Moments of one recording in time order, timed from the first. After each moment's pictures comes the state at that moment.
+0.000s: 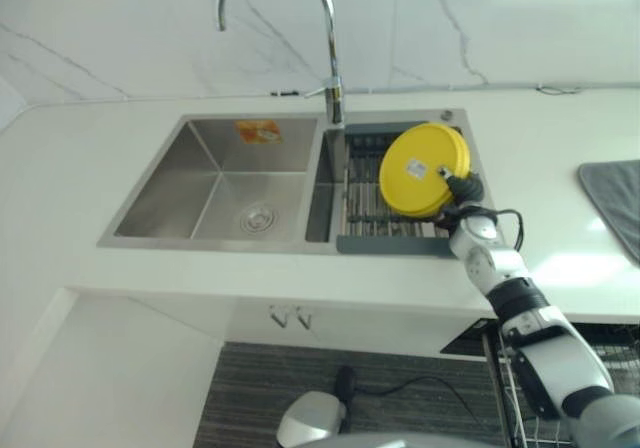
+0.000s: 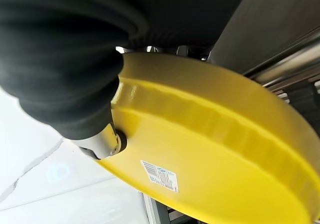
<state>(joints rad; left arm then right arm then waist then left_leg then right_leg) 0.16 0.27 -0.28 1.18 -0.17 0.20 0.04 -0.65 -0.31 0.22 0.62 0.61 0.01 -0.41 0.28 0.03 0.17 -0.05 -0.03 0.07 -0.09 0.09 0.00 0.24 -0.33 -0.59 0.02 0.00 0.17</state>
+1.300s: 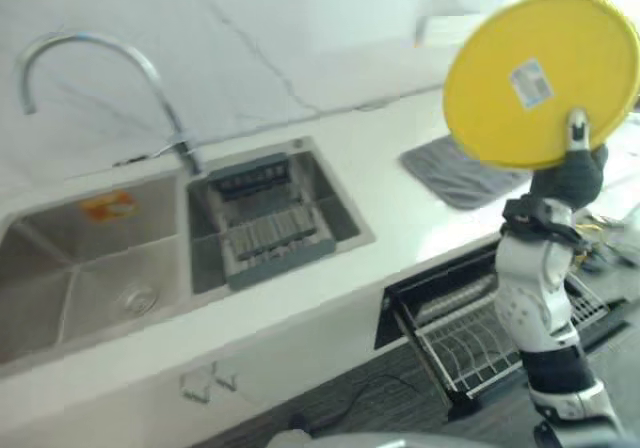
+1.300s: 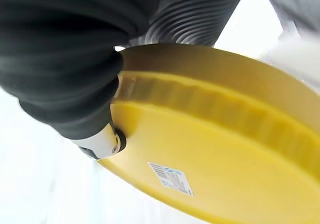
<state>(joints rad) 0.18 0.23 -0.28 1.19 -0.14 0.17 0.07 -0.26 -0.33 0.06 -0.23 0.79 -0.43 -0.64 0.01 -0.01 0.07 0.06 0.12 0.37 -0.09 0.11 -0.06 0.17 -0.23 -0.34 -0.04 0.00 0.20</state>
